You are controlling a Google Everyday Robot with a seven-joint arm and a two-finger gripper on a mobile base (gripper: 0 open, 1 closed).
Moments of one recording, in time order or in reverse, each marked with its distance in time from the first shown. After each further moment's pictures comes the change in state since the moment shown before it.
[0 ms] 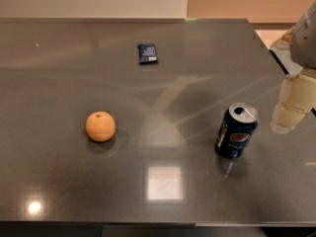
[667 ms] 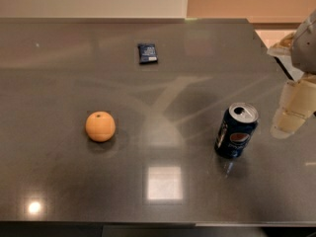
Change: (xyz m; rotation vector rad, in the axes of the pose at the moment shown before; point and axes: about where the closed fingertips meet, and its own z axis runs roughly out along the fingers) arm -0.001 0.006 0.007 -0.023 -0.047 -0.023
